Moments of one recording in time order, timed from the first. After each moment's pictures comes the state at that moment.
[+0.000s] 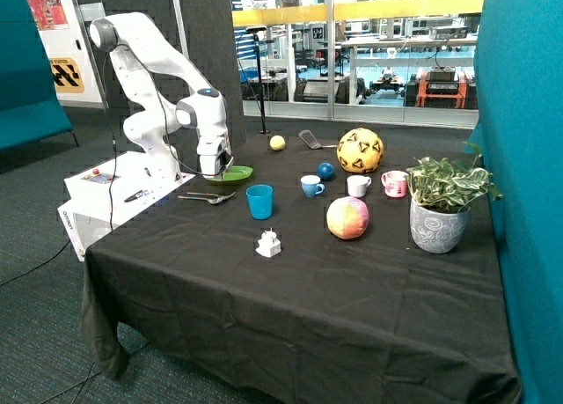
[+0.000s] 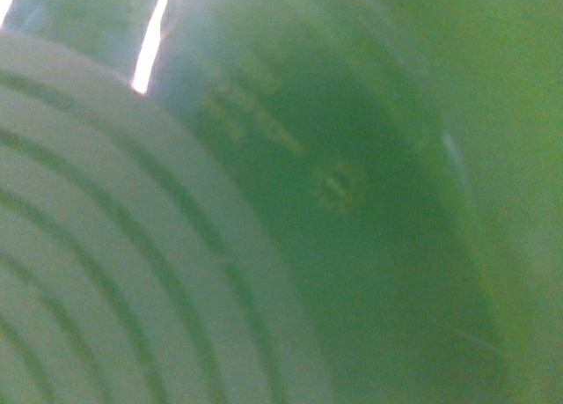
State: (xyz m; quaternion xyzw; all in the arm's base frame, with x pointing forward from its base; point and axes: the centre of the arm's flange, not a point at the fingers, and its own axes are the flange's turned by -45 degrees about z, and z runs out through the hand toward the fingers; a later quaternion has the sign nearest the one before) arm 0.354 -0.096 0.308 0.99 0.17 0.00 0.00
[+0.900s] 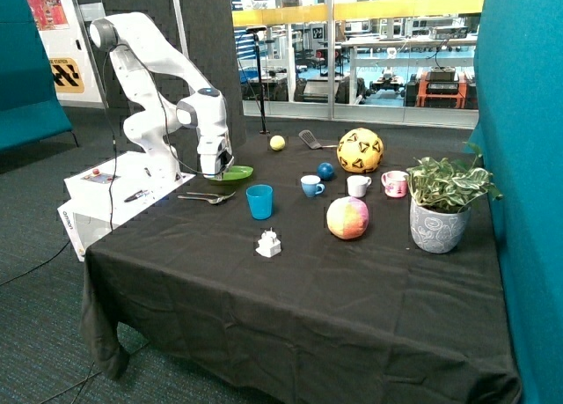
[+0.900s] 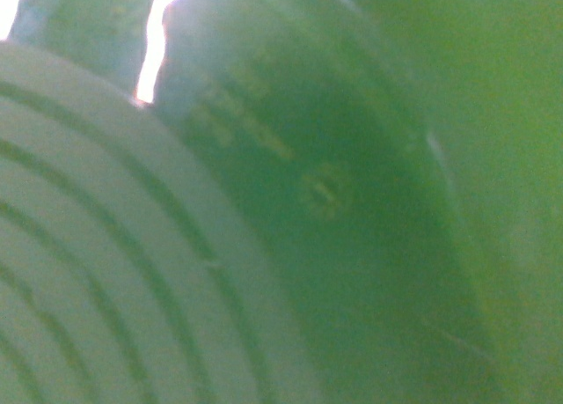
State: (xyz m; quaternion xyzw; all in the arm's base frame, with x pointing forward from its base) arm 0.357 -0.095 0.311 0.99 0.16 0.00 0.00
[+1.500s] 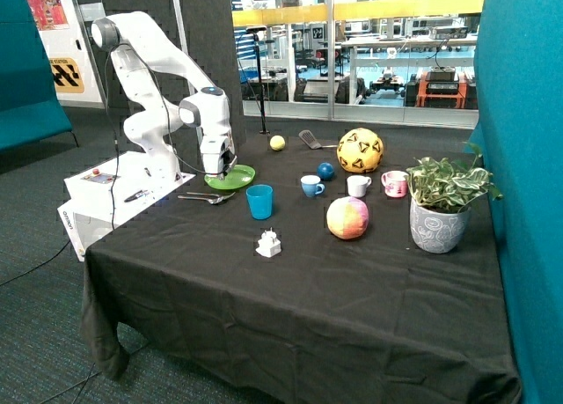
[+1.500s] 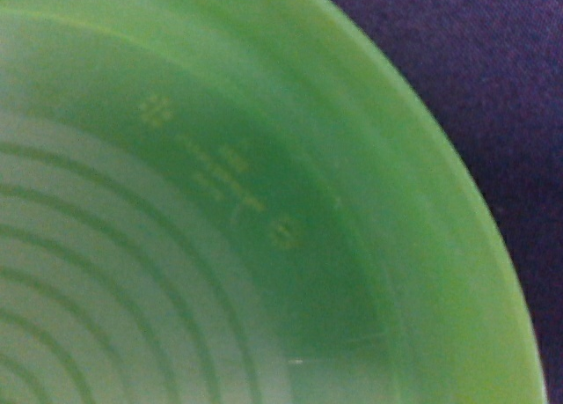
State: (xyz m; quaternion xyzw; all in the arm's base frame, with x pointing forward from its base) arm 0.368 -0.094 0.314 0.99 0.16 0.00 0.00
